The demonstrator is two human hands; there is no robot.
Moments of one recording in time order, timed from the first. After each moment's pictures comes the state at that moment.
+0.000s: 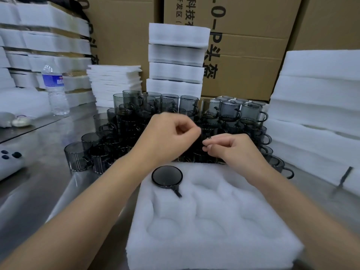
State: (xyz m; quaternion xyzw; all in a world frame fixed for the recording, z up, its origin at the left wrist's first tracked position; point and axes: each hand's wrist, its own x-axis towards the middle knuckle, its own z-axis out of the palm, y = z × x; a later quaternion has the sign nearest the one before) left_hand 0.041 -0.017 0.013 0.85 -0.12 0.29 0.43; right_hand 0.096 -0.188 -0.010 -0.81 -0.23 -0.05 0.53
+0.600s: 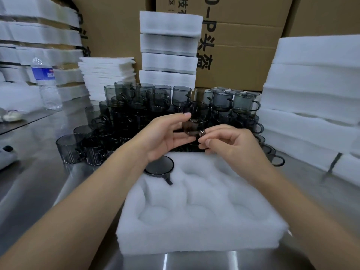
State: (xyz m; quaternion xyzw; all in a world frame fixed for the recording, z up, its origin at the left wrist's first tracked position) left_hand 0.074 -0.019 -0.008 0.57 -0.09 -0.02 0.81; right_hand 0.067 -0.201 -0.014 -0.75 -0.29 -0.08 0.58
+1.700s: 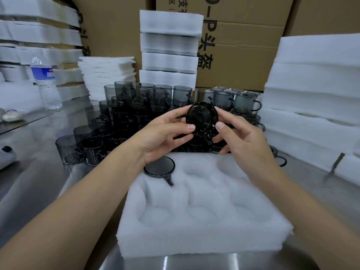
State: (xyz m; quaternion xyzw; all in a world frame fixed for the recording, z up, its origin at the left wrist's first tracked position) left_hand 0.074 -0.013 -0.010 0.58 -0.16 -0.03 0.80; right_hand 0.073 -0.203 -0.016 -0.71 -0.28 -0.15 0.63
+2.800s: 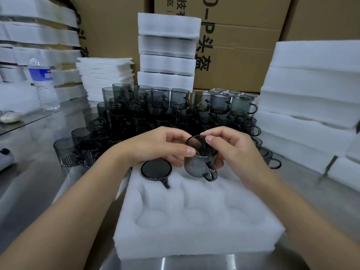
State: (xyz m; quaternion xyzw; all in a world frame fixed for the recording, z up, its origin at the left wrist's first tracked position) left_hand 0.050 -0.005 -0.001 0.79 -0.21 -0.09 0.57; right_hand 0.070 -0.203 -0.014 -0.73 -0.28 -0.05 0.62
